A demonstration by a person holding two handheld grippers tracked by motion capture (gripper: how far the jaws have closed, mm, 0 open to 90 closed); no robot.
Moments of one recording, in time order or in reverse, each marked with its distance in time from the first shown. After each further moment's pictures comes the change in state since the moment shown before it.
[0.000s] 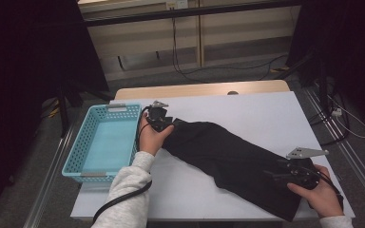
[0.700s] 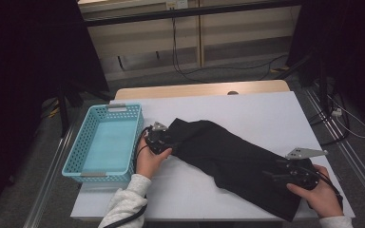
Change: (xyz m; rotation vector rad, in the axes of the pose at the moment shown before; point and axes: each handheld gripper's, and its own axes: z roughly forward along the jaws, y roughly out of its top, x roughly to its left) left arm -0.016 -0.060 -0.004 0.077 -0.020 0.096; right arm 0.003 0.001 0.000 -0.007 0.010 -0.015
